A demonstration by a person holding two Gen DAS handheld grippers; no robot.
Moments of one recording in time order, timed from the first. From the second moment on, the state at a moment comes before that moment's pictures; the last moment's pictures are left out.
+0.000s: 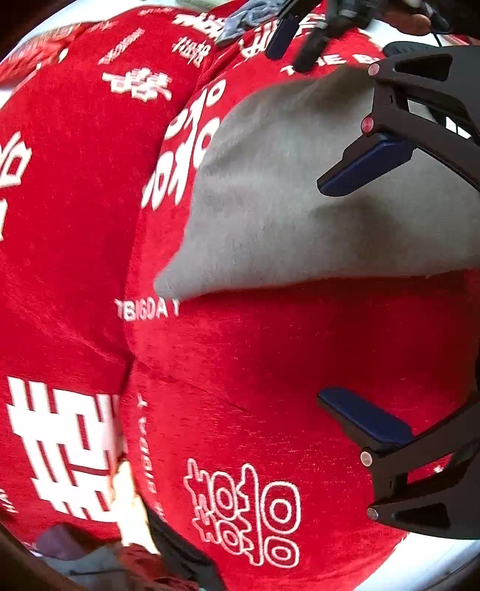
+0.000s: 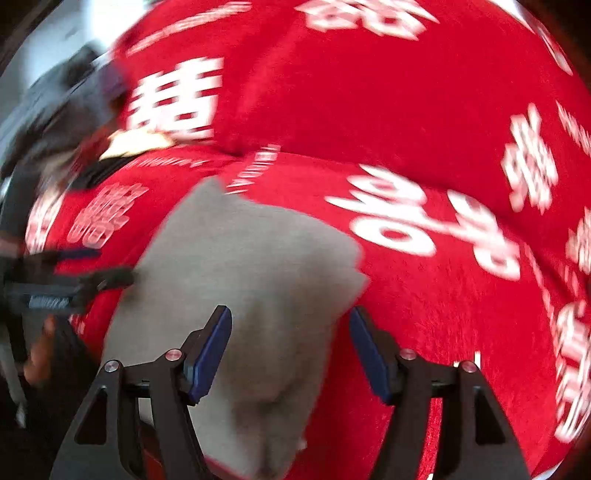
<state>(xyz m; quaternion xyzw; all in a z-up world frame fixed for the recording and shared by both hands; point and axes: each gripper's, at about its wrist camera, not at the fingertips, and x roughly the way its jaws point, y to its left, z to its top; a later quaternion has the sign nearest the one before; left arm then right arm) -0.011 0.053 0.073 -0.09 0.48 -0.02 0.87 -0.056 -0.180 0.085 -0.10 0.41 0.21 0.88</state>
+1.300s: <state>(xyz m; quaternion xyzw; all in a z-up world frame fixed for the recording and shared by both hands) 0.062 0.054 0.075 -0.10 0.52 0.00 0.85 -0.042 -0.241 0.079 0.01 0.40 0.25 0.88</state>
